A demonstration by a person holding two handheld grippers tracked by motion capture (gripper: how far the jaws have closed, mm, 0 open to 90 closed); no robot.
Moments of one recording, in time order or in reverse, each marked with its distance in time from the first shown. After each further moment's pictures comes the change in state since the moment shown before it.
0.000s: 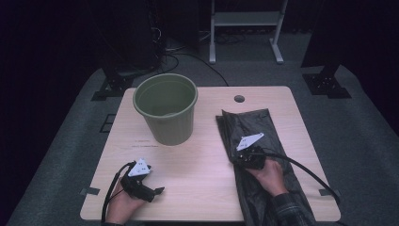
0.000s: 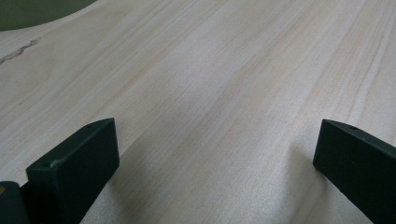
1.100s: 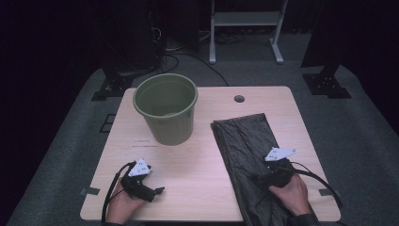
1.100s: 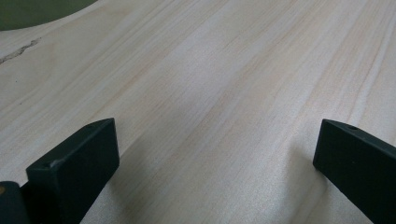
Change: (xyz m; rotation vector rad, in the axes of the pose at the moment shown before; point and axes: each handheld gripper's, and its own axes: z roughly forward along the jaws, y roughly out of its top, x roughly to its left) left arm 0.000 0.000 0.000 -0.001 0.003 -0.004; right arm 0.004 -0.073 -0.051 -0.069 -0.203 0.116
